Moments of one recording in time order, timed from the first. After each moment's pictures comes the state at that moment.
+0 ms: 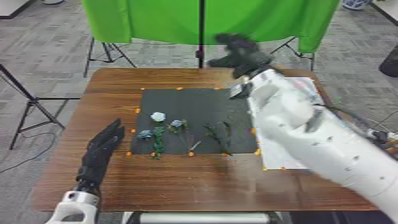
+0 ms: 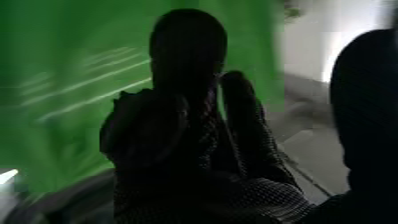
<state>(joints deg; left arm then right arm) 124.2 -71.4 -96.0 -112.2 65.7 -1.1 11.3 -50.2 -49.5 38.6 -101.4 -119.8 7.9 30.1</state>
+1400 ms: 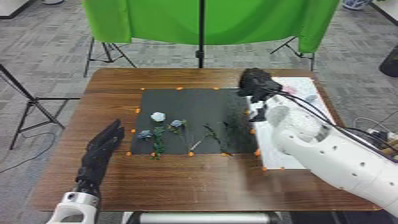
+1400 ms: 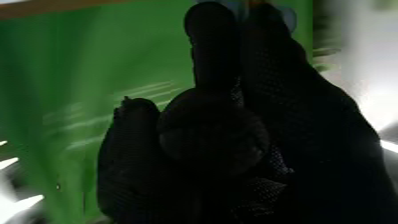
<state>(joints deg) 124.3 -71.8 -96.1 -112.5 65.9 -1.5 11.3 -50.9 -45.1 28.9 -95.3 -113.8 11.6 24.3</state>
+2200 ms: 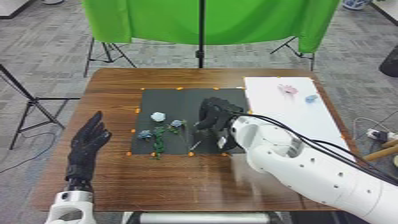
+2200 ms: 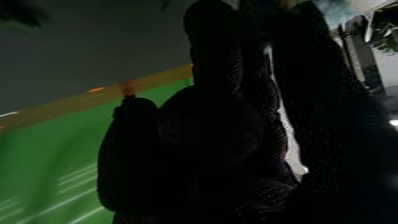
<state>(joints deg) 123.7 -69.6 -94.3 -112.2 65.5 9.5 19.0 -53.5 -50.0 25.0 -100.0 -107.8 1.3 21.2</state>
